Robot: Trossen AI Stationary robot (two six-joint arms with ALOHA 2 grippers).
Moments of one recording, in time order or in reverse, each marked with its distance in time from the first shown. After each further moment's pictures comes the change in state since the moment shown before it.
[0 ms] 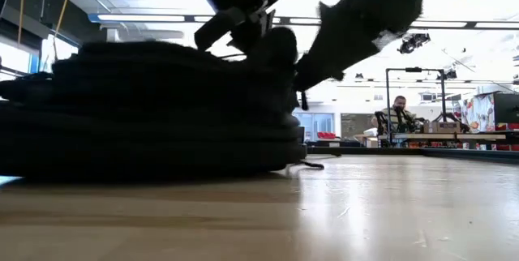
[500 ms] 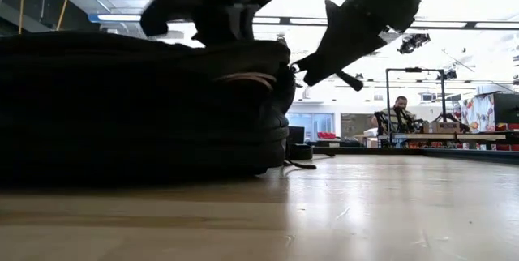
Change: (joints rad) left arm -0.092 0.010 -0.008 -0.092 0.095 -0.079; right arm -0.026 -0.037 -0.022 -0.059 -0.008 0.054
